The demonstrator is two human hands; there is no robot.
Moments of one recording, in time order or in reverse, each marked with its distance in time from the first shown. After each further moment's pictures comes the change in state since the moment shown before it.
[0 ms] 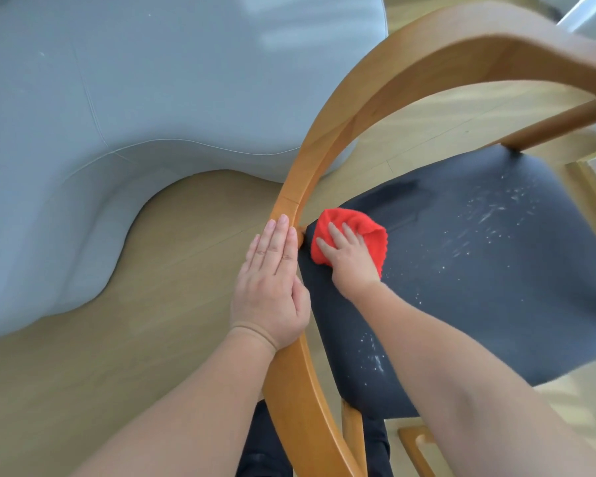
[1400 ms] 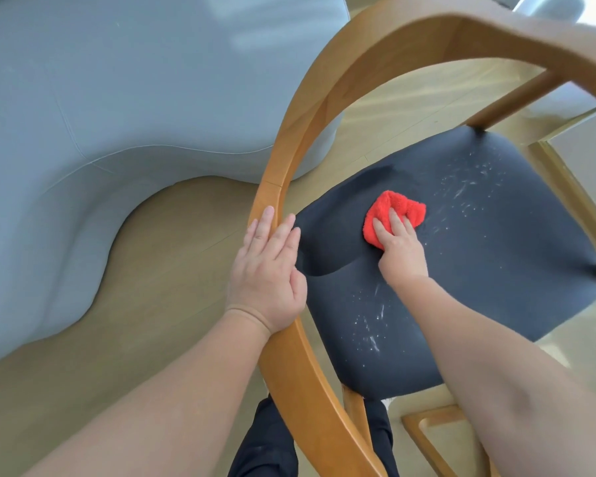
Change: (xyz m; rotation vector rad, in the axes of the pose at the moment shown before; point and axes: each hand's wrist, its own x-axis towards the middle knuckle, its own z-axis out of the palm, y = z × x) left_hand -0.002 0.004 -0.005 0.085 -0.088 0.144; right_hand -0.063 0.067 -0.005 0.156 0.140 0.426
